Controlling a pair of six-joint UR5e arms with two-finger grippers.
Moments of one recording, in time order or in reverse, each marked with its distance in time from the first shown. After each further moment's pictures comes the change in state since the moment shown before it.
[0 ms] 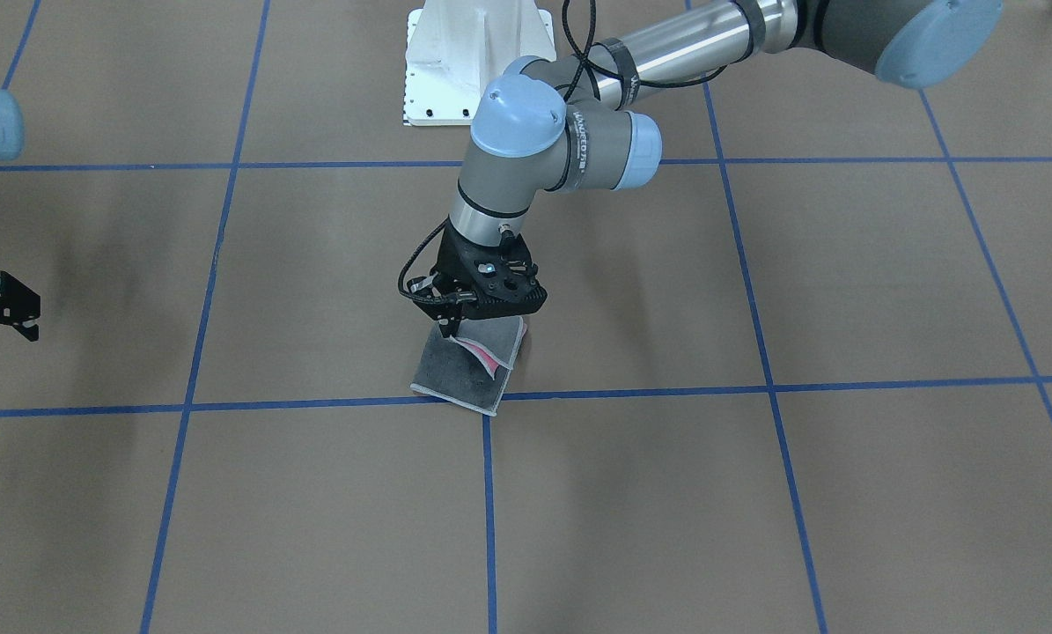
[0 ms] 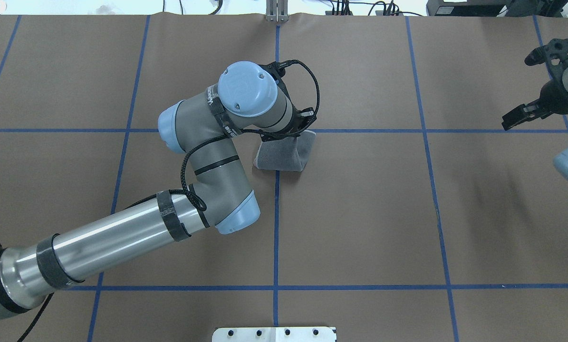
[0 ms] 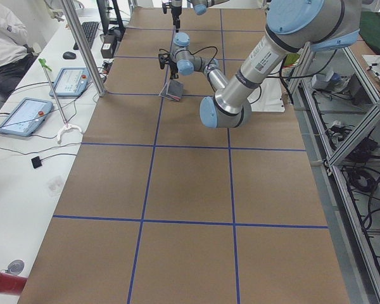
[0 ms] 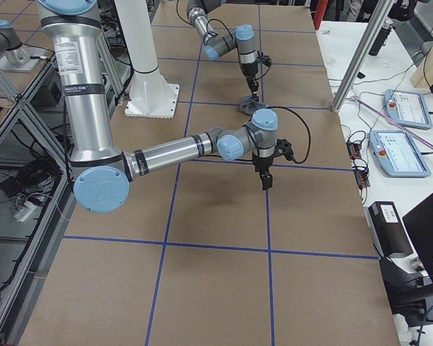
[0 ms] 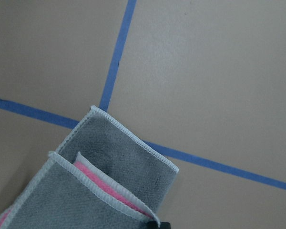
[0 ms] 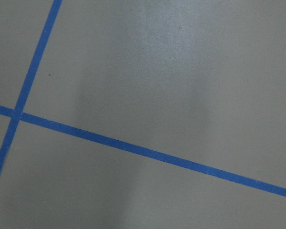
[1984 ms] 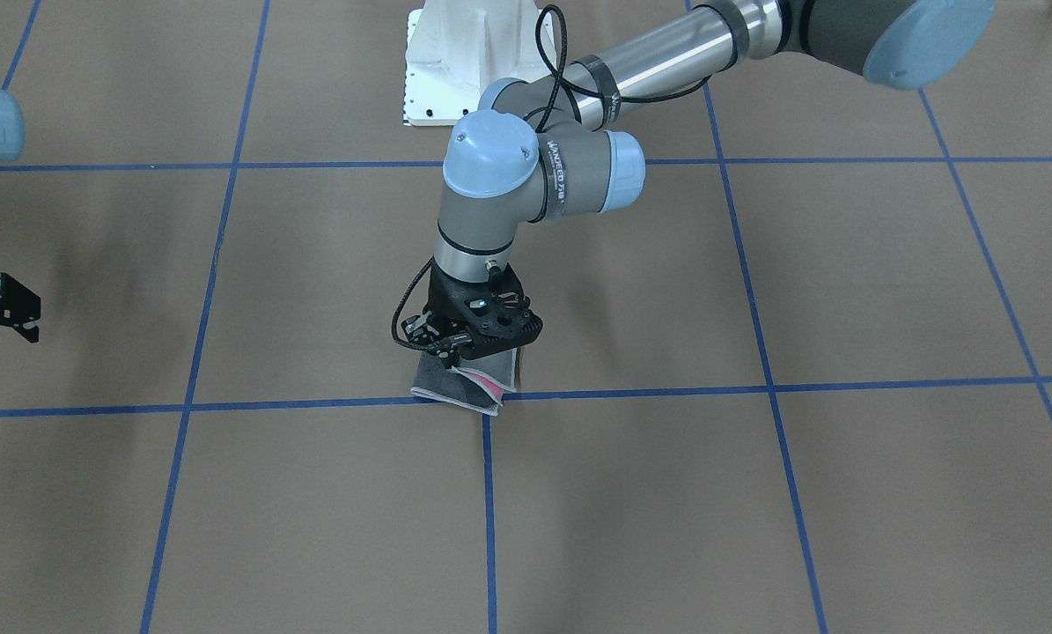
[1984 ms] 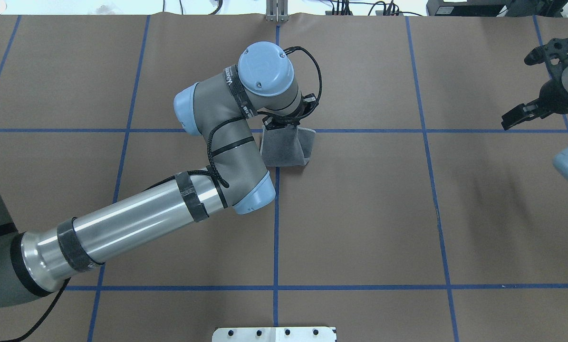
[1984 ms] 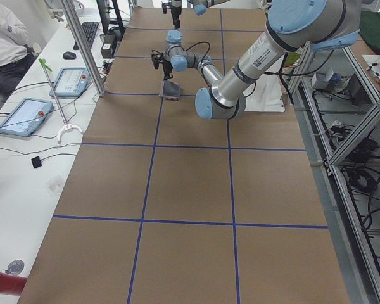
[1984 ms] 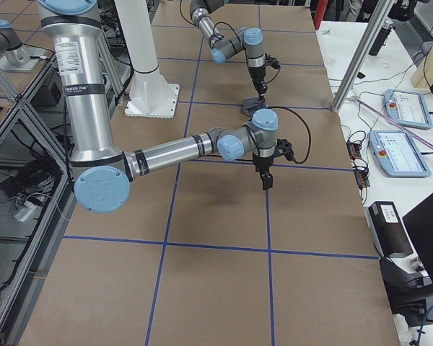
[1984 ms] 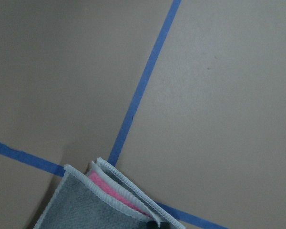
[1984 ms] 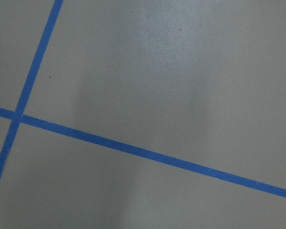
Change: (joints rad) left arm -0.019 -0.086 0.122 0.048 -0.004 -0.054; right arm 0.000 0.002 -0.004 0.000 -0.002 0.005
